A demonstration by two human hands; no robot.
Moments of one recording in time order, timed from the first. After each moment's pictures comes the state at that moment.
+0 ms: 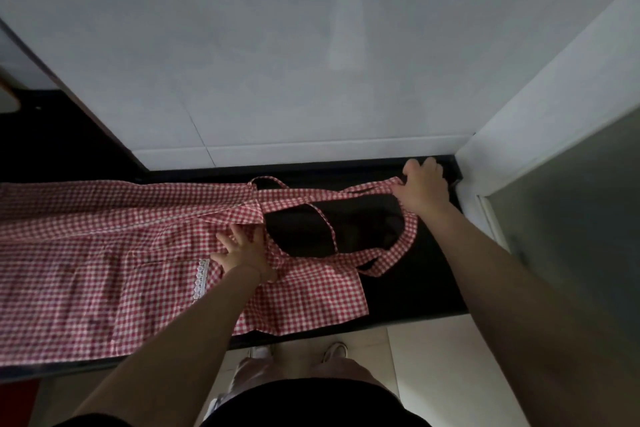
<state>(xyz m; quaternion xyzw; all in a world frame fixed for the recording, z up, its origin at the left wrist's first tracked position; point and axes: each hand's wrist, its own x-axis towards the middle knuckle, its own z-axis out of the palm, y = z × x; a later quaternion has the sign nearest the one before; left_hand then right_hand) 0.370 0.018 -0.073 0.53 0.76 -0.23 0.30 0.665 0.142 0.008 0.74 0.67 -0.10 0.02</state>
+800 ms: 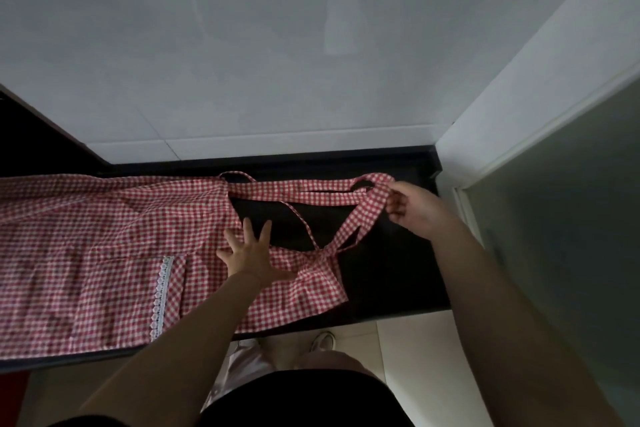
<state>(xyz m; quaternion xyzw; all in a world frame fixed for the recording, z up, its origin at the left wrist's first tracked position) 0.443 0.018 -0.092 0.58 0.74 -0.19 0.28 0.733 0.128 -0.014 0.67 0.23 -0.66 -0.26</state>
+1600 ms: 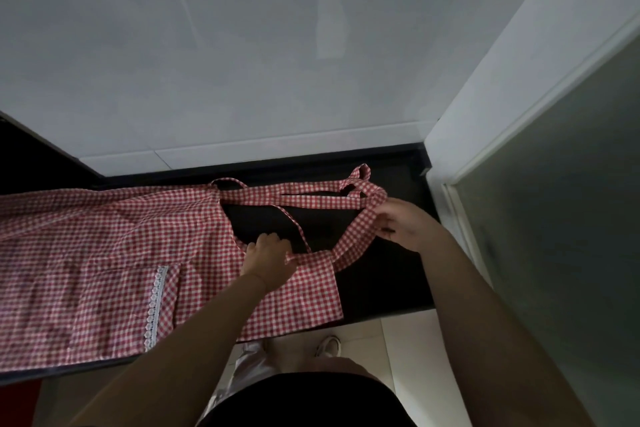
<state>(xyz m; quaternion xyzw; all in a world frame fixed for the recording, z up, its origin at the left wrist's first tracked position) 0.480 0.022 -0.079 0.70 0.67 -0.10 0.23 0.745 0.106 -0.032 0.65 0.23 -0.69 -0.21</state>
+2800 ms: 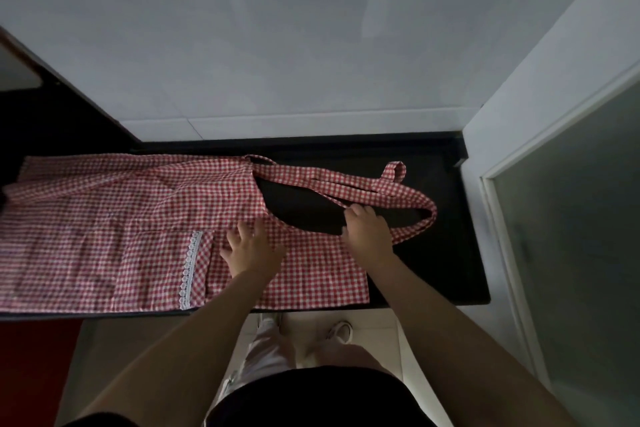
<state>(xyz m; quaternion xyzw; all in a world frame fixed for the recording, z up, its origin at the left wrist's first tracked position) 0.451 -0.020 -0.095 0.47 0.85 -0.07 0.24 0.656 0.052 -0.097 0.57 0.80 -0.17 0.05</state>
